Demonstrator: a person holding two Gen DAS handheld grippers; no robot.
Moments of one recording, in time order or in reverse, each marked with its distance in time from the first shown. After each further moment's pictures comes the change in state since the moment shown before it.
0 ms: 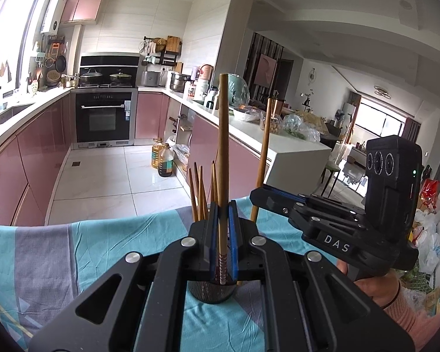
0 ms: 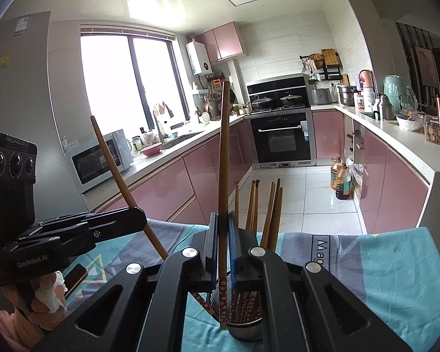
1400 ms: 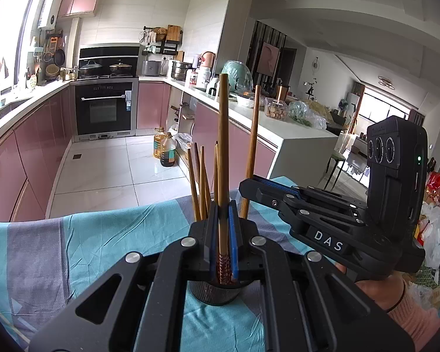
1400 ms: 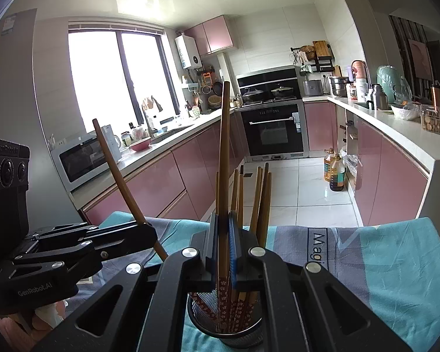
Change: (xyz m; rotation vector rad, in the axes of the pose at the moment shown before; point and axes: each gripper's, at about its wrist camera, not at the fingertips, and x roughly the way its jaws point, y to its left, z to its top) left arm 0.022 -0.011 0.007 0.007 0.066 0.016; right arm 0.030 -0.011 -0.009 0.026 0.034 -0.039
